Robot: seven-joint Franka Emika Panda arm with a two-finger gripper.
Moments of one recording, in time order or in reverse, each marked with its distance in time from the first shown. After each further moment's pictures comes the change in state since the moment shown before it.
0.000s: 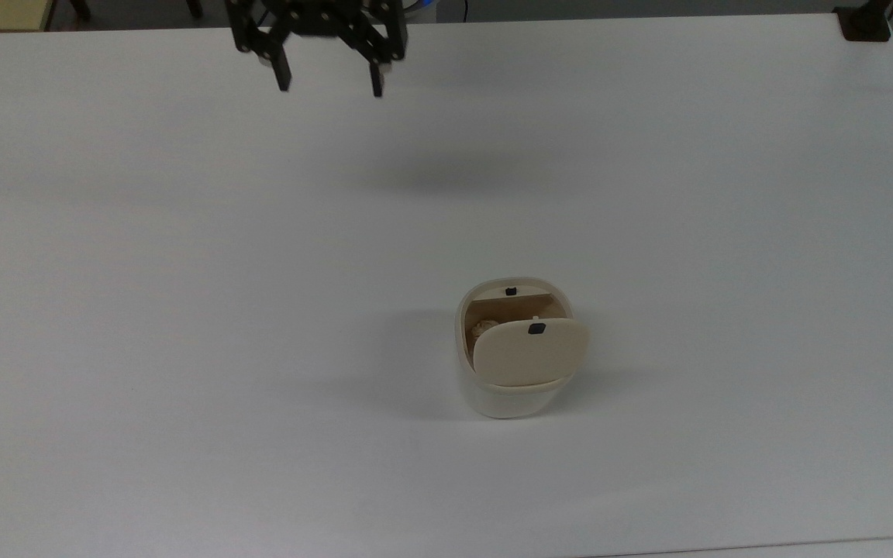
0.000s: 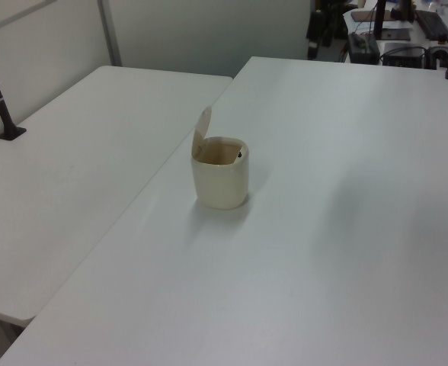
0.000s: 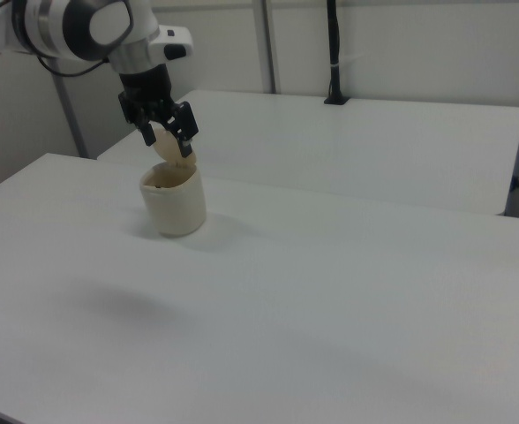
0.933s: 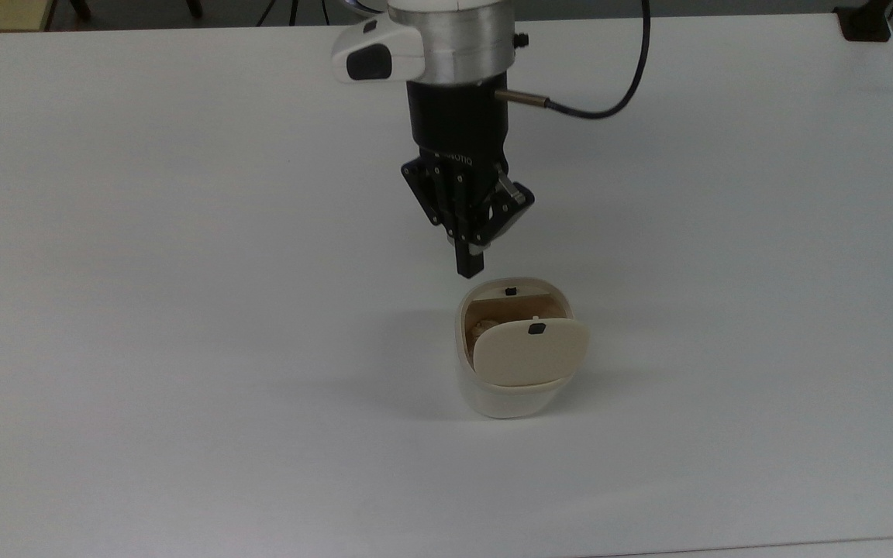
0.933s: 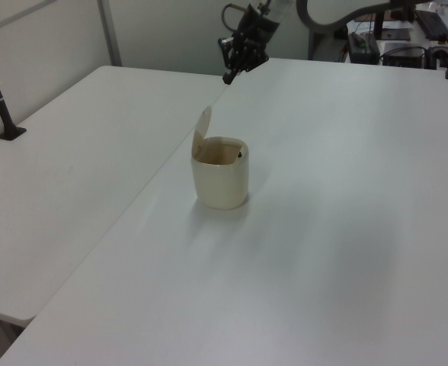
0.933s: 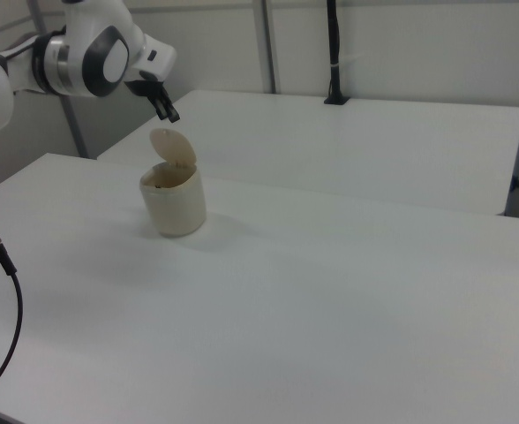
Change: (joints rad) arm 0.162 0.284 0.001 0.153 -0.002 0.539 0.843
